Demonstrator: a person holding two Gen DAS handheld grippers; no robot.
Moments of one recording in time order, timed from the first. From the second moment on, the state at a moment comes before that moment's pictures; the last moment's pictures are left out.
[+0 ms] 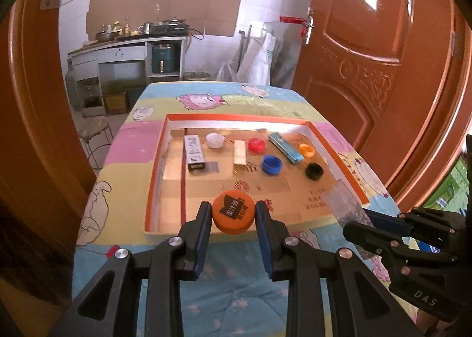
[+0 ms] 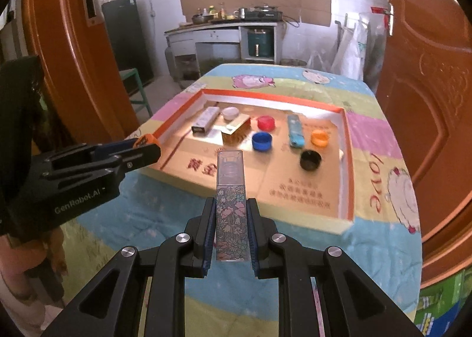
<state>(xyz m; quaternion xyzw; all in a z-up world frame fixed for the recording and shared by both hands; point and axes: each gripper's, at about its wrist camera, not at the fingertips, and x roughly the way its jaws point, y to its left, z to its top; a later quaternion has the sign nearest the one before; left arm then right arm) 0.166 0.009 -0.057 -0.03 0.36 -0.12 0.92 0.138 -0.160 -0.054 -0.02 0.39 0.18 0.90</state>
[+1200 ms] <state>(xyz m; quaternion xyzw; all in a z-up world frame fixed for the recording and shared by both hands) 0.244 0.033 -0.094 -0.07 0.39 -0.09 0.91 0.233 -0.117 -0.087 -0.03 0.42 0.21 0.88</state>
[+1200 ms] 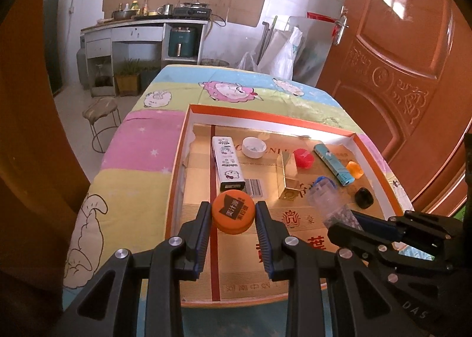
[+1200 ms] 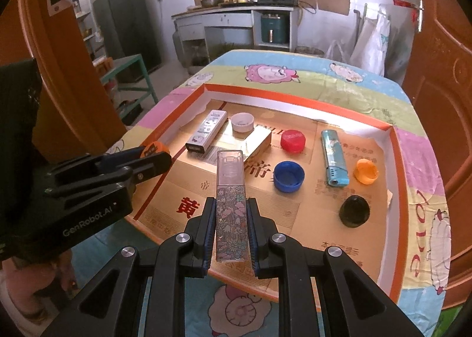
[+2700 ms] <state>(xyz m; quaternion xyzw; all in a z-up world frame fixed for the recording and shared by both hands) 0.259 0.029 -0.116 -0.05 0.41 -0.08 0.91 0.254 -0.103 -0.118 -0.06 0.45 0.21 0.87</state>
